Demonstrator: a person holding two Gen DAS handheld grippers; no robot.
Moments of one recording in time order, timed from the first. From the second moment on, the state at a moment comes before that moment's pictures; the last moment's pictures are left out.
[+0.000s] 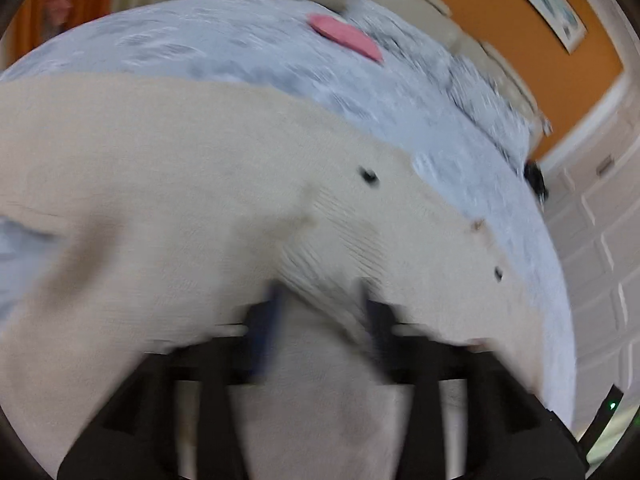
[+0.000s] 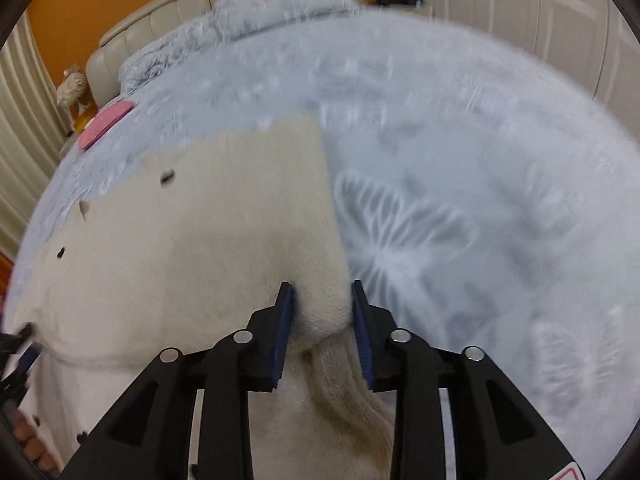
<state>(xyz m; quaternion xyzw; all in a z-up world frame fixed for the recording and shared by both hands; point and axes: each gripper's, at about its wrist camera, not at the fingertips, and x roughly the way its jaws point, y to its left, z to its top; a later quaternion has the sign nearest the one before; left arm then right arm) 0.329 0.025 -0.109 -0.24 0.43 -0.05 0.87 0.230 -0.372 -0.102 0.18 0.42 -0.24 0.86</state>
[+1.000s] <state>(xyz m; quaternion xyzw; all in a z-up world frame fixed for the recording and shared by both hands) 0.305 0.354 -0.121 -0.38 0.34 0.34 0.79 0.259 -0.267 -0.097 0.11 0.48 -0.09 0.86</state>
